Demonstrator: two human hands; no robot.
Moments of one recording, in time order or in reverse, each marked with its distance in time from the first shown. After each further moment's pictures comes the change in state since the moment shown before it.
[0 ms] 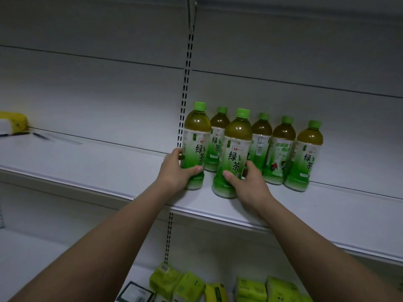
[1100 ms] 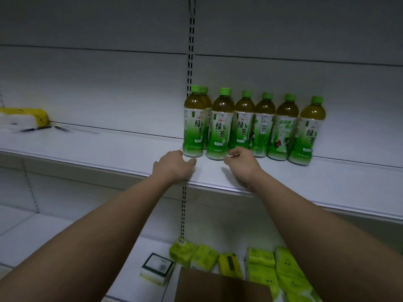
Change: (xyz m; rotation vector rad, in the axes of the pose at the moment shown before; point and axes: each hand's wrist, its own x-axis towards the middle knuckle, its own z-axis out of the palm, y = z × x) left_hand -0.032 -0.006 -0.023 0.655 -0.092 -0.179; right_hand -0.006 -0.003 0.023 -0.092 -0.083 0.186
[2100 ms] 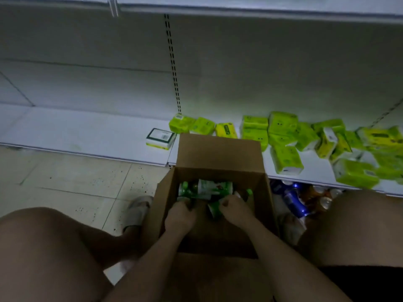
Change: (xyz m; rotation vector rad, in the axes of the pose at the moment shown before) left_hand -0.320 -0.177 0.265 -0.061 -0.581 -0.454; right_hand -0.311 0.319 0.088 -0.344 -0.611 0.514
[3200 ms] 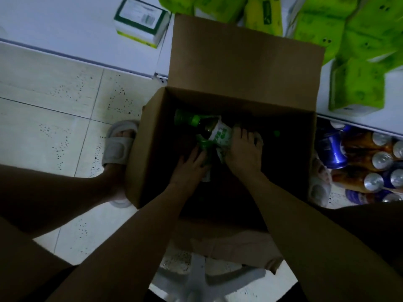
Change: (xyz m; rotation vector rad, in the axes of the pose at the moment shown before) left_hand 0.110 -0.066 0.105 0.979 -0.378 0.415; right_hand 0.131 0.057 0.068 -0.535 0.155 -0.012
